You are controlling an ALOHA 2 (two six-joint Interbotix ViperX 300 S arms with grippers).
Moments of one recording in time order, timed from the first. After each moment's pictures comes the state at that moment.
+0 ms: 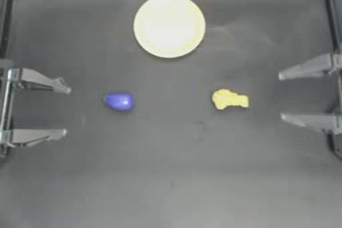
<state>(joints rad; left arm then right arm) 0.05 -0.98 1.20 0.00 -0.21 0.01 -0.13 -0.99 1.12 -0.06 0.03 -0.01</state>
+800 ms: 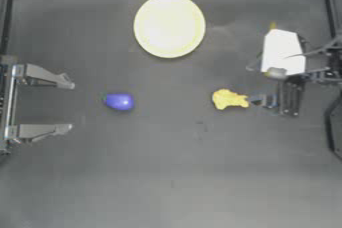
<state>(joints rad) 0.07 -0.95 1.17 0.00 -0.18 0.00 -0.26 -0.45 0.84 -0.07 0.55 -0.01</state>
